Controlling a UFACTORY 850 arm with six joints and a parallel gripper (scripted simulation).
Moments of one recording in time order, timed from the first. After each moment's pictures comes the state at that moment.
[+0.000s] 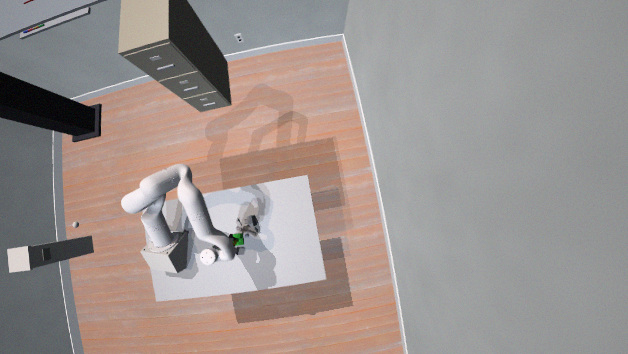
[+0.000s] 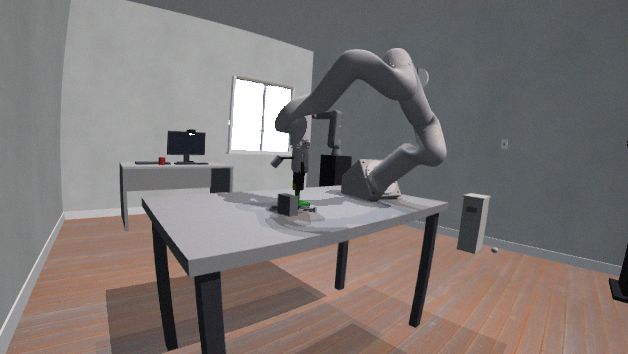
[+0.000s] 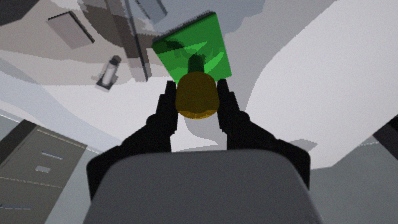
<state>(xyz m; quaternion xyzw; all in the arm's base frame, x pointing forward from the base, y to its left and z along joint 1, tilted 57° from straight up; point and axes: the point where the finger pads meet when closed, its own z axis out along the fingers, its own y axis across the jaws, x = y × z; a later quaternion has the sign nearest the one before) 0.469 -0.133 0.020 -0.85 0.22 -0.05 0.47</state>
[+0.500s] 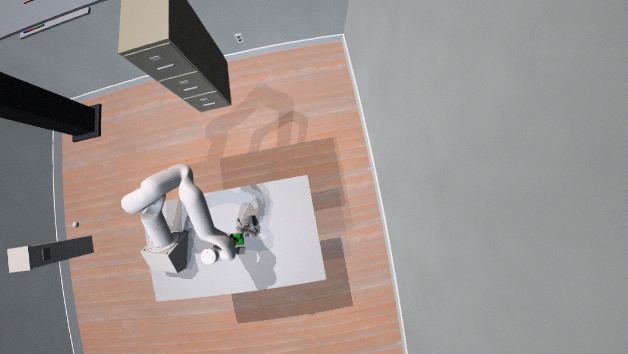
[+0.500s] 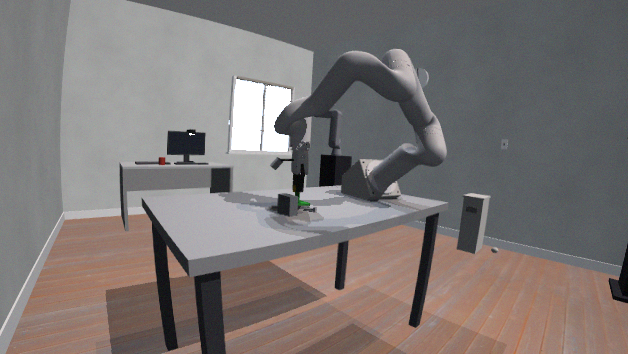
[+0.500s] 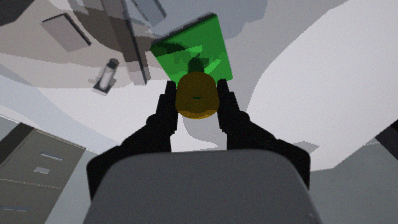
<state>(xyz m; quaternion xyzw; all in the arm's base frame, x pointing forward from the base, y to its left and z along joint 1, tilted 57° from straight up) 0.471 -0.127 0.016 -0.85 0.22 -0.05 0.47</state>
